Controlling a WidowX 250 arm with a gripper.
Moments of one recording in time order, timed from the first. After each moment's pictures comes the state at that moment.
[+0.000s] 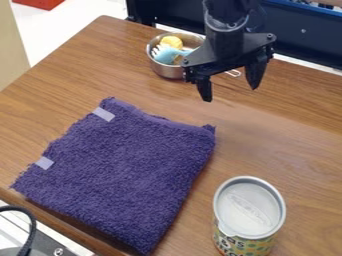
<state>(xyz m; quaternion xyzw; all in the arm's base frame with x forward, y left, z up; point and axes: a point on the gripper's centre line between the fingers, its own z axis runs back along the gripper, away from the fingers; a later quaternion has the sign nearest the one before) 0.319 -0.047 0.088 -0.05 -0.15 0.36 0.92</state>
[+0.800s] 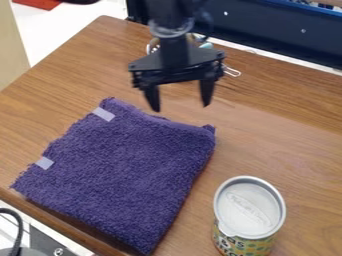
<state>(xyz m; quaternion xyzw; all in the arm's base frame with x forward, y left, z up) 0.272 0.001 0.085 -0.03 -0.09 0.28 0.96</state>
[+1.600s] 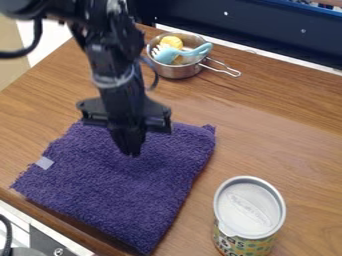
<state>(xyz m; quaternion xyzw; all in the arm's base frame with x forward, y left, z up) 0.209 0.023 0.052 -0.02 -0.05 0.15 0.99</state>
